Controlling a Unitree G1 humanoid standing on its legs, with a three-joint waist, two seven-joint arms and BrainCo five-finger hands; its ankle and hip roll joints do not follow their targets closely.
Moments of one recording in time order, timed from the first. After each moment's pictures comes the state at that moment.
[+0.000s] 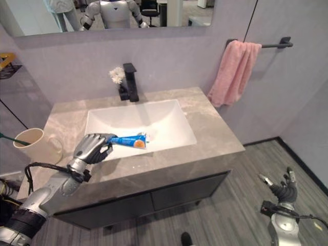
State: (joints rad) left arm -0.18 0.77 -0.31 0.19 0.77 -0.21 0.39; right arm 0.17 -0.44 -0.22 0.32 0.36 -0.22 -0.31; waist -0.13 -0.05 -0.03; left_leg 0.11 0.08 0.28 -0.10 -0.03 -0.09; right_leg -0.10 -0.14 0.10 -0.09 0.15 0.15
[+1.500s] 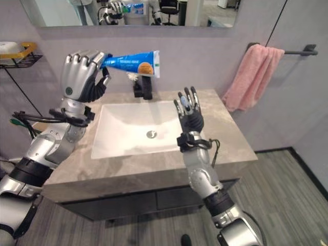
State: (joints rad) left arm -0.76 0.78 -0.41 0.15 0.74 -0.01 0.62; right arm -0.49 -0.17 0.39 0.08 1.03 -0.31 -0.26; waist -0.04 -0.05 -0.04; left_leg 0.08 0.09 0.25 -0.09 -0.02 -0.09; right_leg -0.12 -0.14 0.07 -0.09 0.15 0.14
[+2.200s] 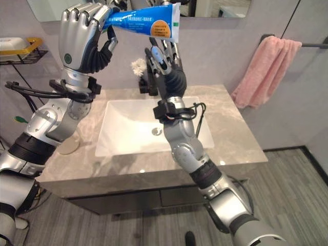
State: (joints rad) left arm -0.97 0.77 -0.49 0.18 0.67 -0.02 0.68; right arm -0.81 -0.13 0.47 0.09 1.01 -0.39 -0.27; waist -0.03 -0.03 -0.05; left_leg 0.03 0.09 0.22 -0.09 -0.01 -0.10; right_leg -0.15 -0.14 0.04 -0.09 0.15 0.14
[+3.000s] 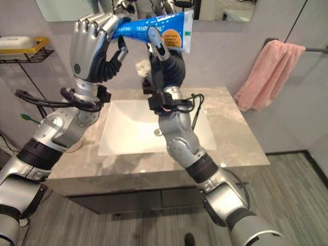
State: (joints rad) left arm -0.87 0.73 -0.49 0.12 0.63 -0.09 0.69; right arm -0.88 -0.11 0.46 0.11 0.98 -0.43 -0.28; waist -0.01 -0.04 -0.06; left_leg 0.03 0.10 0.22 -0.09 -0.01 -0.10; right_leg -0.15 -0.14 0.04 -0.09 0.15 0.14
